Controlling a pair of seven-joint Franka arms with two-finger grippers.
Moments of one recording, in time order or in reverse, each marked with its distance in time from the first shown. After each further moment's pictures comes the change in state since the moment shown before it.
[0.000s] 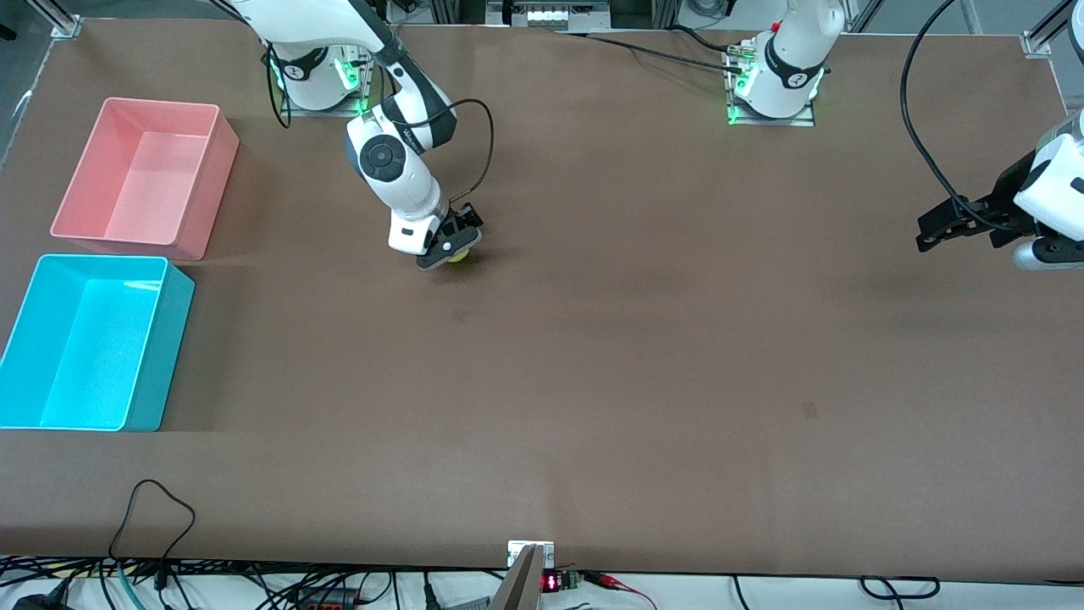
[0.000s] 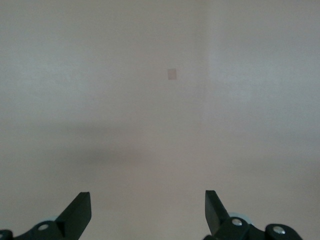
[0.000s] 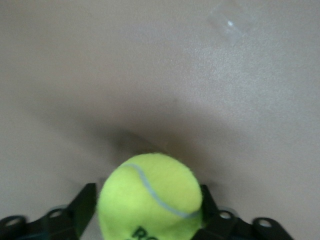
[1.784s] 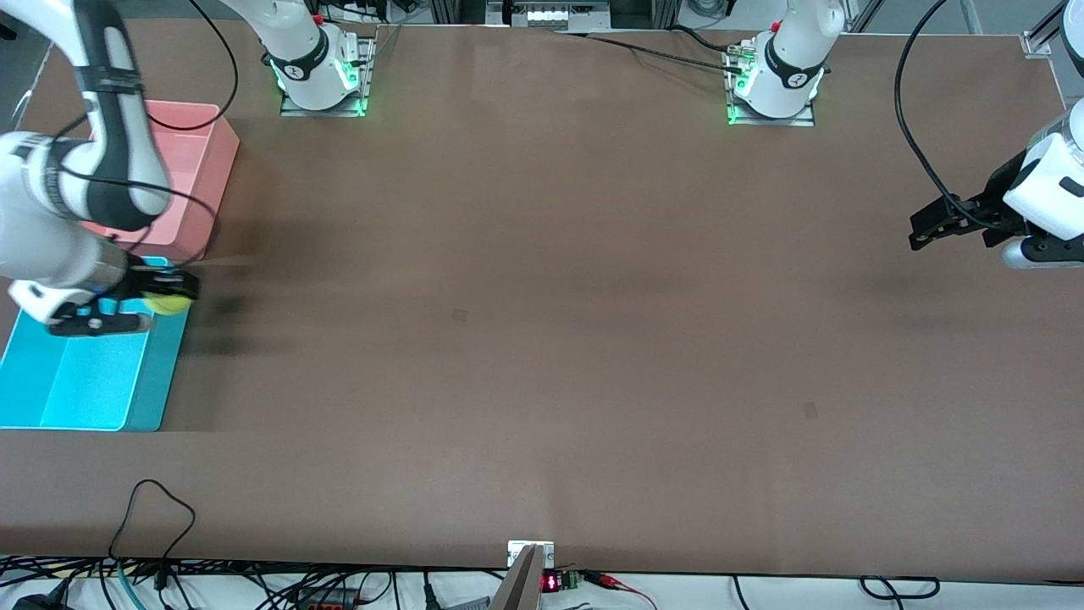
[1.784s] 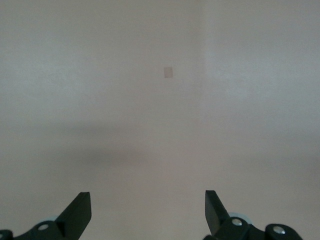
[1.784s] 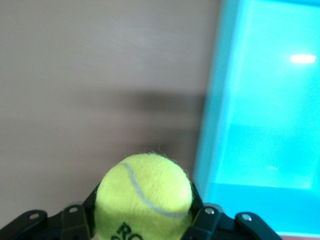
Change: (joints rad) left arm -0.008 0.000 -0.005 0.000 -0.001 -0.006 0.000; right arm -0.368 -0.121 -0.508 0.377 -0.148 -0.642 -0.280
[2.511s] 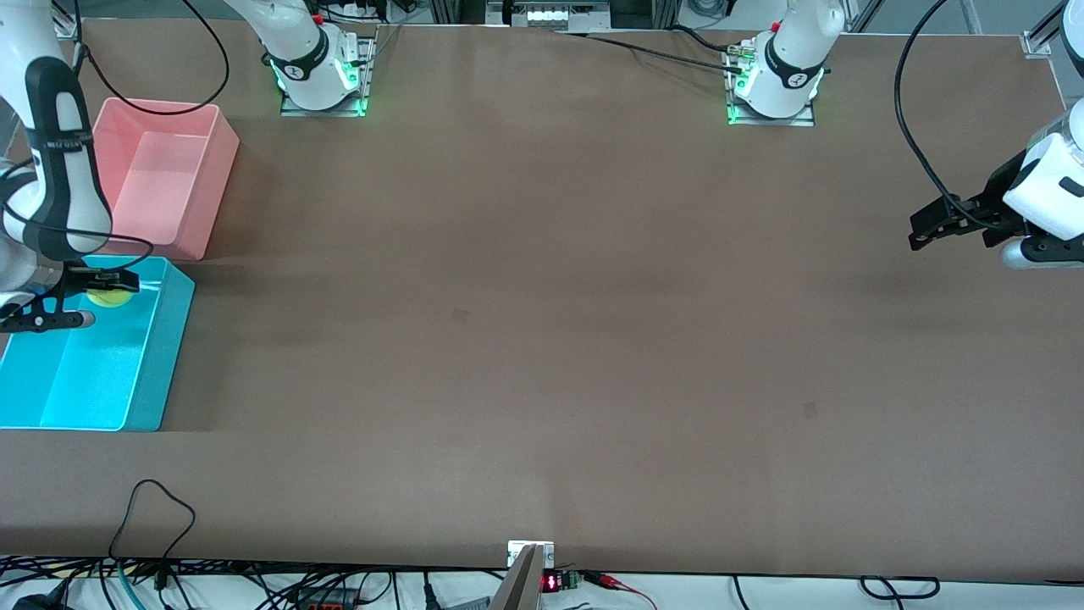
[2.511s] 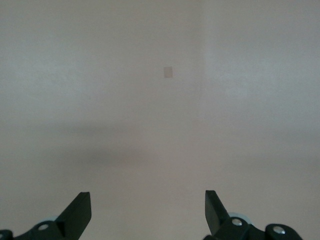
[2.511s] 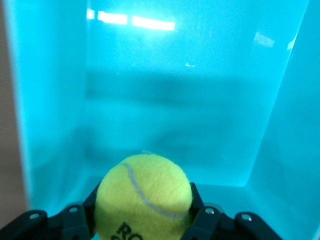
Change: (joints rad) left arm 0.000 0.000 0.000 0.000 0.000 0.000 0.000; right arm -0.163 0.212 -0.056 0.047 0.000 0.119 -0.226
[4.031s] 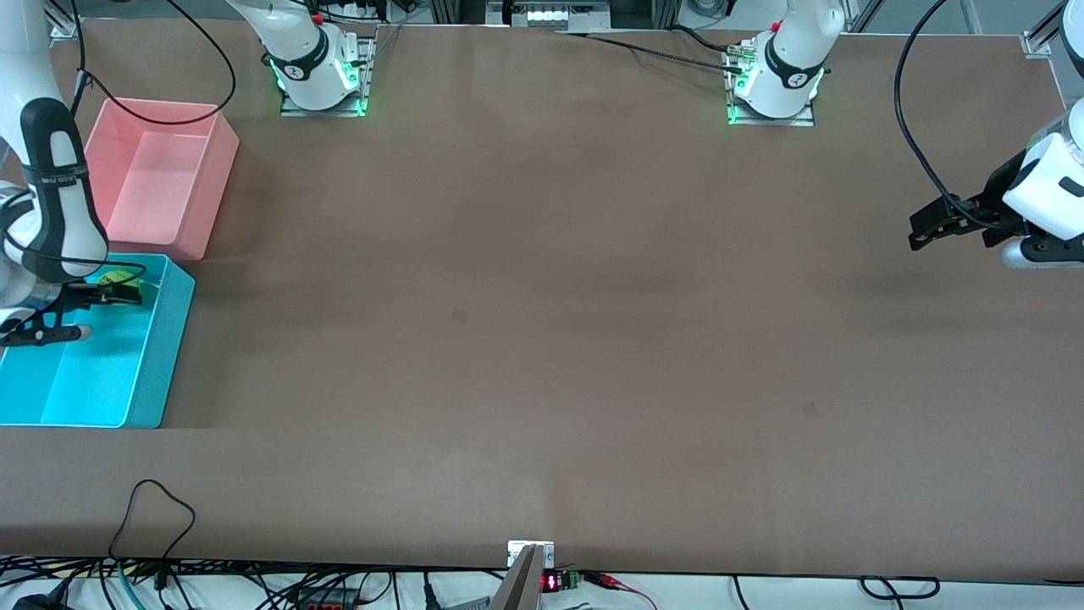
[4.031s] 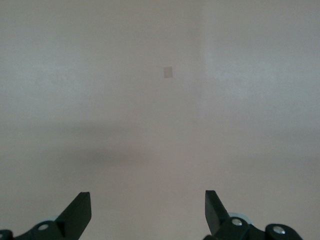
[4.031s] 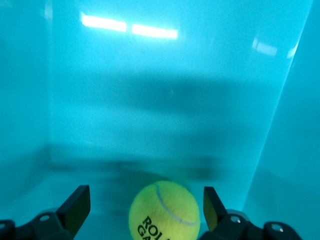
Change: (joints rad) left arm 0.000 0.000 0.000 0.000 0.000 0.000 0.000; right arm -0.095 0.073 0.081 0.114 0.041 0.012 -0.064
